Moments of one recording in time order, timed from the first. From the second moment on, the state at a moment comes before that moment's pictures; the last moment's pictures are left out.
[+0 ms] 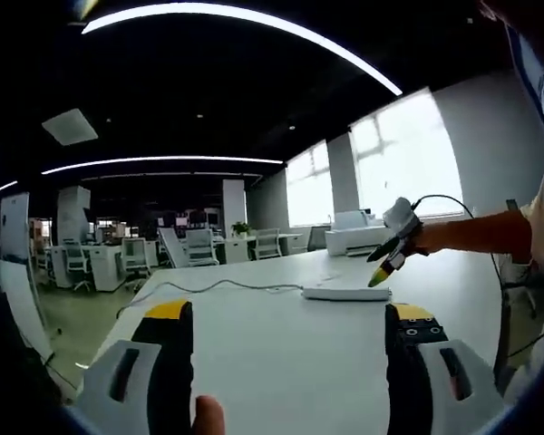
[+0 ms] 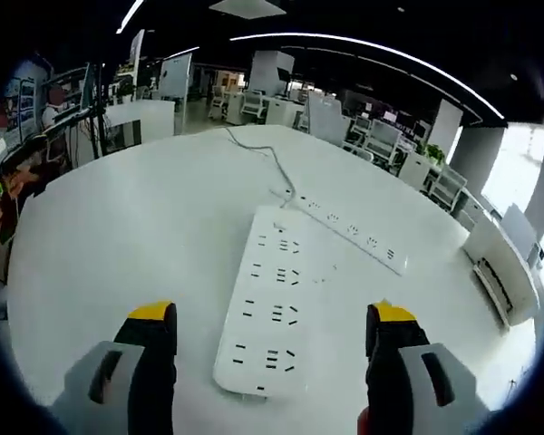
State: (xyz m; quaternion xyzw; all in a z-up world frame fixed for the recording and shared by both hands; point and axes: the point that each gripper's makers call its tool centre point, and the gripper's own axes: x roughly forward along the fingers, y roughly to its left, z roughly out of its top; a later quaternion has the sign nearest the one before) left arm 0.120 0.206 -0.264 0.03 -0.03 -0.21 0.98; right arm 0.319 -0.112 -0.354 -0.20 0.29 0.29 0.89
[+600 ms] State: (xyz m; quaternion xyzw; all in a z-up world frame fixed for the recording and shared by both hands) left arm 0.117 0.215 -0.258 0.02 -0.04 -0.20 0.98; right arm 0.350 -0.117 -0.381 -0.21 0.36 0.27 0.87
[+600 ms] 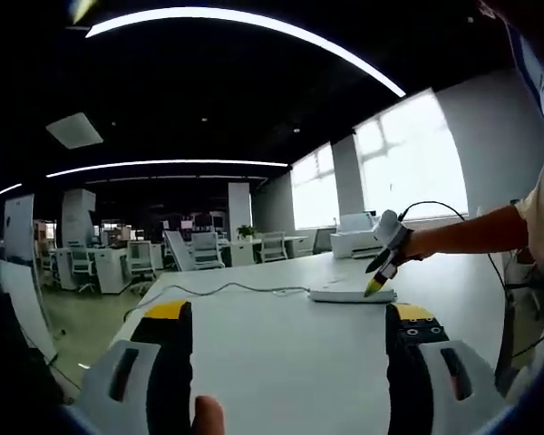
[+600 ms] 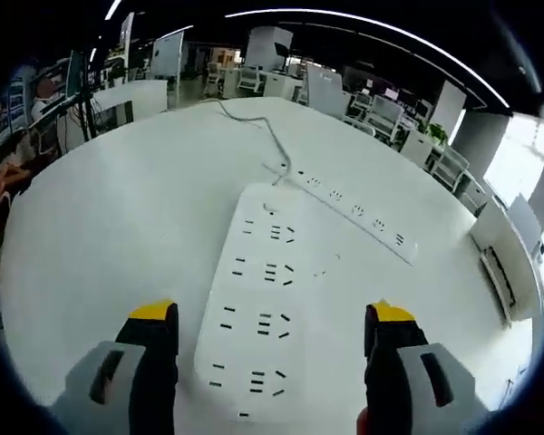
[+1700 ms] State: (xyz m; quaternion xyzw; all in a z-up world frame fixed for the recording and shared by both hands) left arm 0.116 0.220 -0.252 0.02 -0.05 -0.19 0.98; right arm 0.342 -0.115 -0.404 -0.20 0.41 0.27 0.85
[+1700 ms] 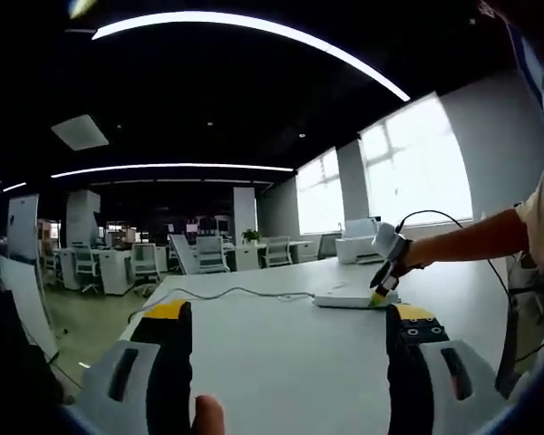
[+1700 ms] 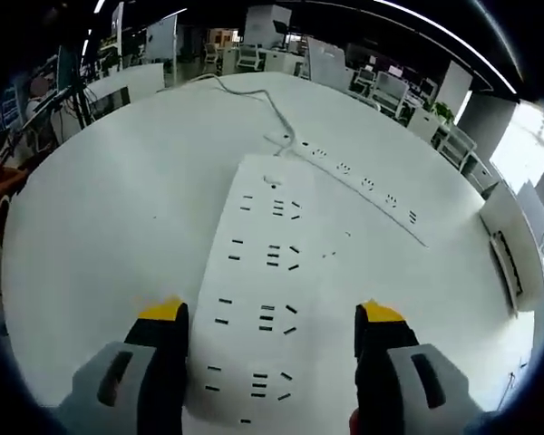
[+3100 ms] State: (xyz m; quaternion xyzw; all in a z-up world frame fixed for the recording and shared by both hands) left arm 0.112 0.219 -0.253 0.01 -0.05 -0.18 0.98; right arm 0.332 -0.106 -0.409 -0.18 0.44 0.27 0.84
